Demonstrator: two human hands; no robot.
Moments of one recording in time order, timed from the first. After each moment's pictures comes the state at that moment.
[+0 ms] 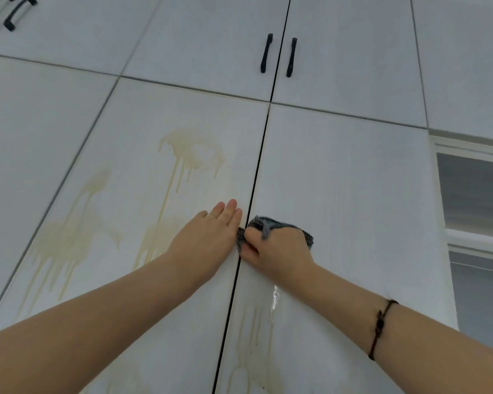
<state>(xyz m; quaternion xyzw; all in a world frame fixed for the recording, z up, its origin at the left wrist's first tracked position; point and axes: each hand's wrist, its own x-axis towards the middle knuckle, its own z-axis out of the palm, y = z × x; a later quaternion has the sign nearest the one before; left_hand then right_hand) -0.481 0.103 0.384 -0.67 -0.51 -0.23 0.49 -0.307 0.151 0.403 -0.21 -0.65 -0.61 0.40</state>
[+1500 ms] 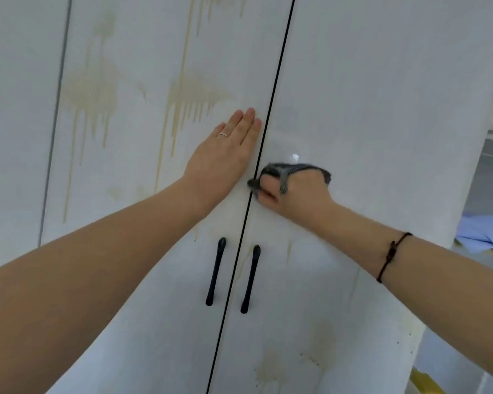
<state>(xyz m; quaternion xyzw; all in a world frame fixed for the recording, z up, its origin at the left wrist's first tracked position) -0.483 0.122 0.267 -0.70 -0.44 -0.36 0.44 -0.296 0.141 0.261 -0.25 -0.66 -0.63 0.32</state>
